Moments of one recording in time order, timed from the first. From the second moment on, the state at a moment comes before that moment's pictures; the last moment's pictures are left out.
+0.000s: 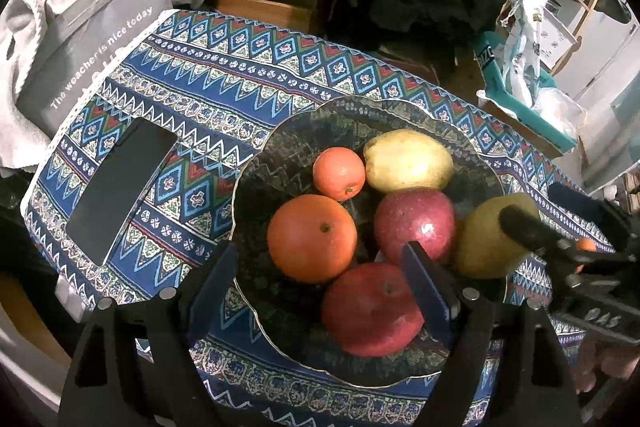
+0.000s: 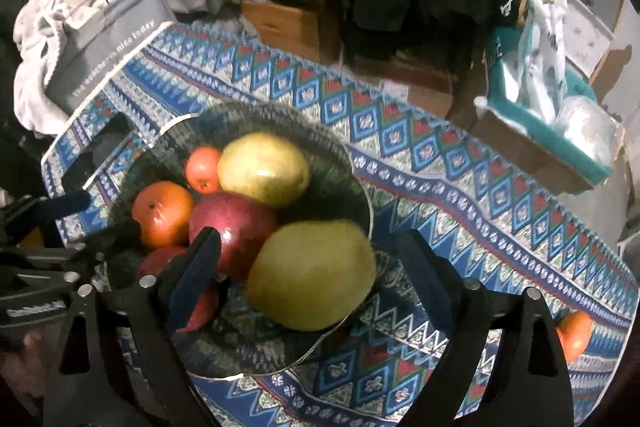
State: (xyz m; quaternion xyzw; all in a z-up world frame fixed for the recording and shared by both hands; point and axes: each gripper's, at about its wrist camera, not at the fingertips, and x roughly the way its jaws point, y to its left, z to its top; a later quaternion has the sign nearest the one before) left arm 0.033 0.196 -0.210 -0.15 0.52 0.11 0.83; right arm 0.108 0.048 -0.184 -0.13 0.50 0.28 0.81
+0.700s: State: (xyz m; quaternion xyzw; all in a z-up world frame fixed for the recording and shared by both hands) left arm 0.034 0.156 -0.170 -0.13 0.49 0.08 0.86; right arm 0.098 -0.024 -0.133 -0.08 0.46 0.21 0.86
